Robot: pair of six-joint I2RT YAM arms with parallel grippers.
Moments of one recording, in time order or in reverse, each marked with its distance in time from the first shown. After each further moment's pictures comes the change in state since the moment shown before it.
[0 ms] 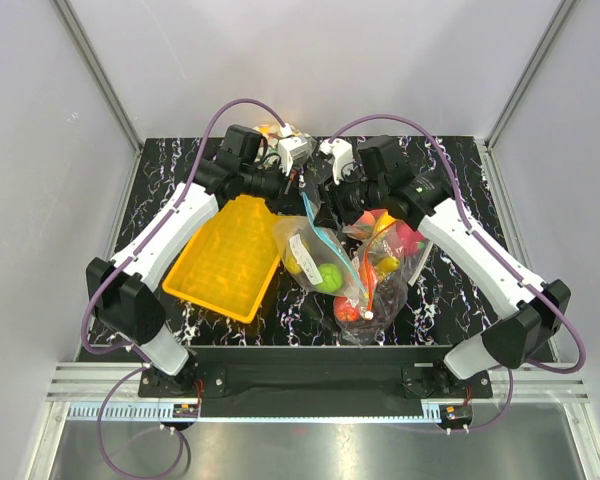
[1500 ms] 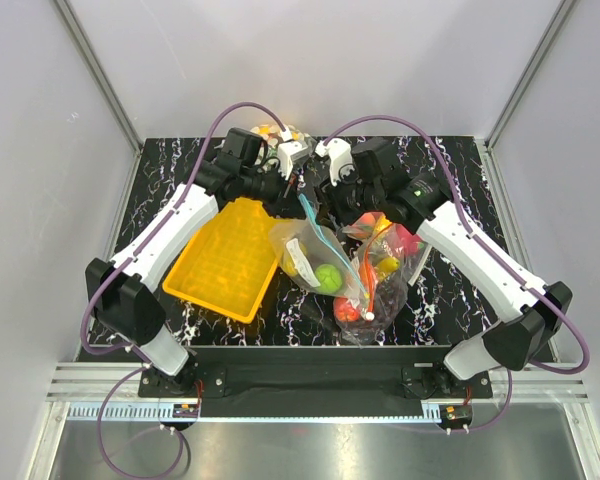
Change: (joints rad) left arm -0.002 -0.003 -0.006 -0.037 -0.042 0.034; right arm 0.052 -0.005 0.028 -0.026 0.181 -0.023
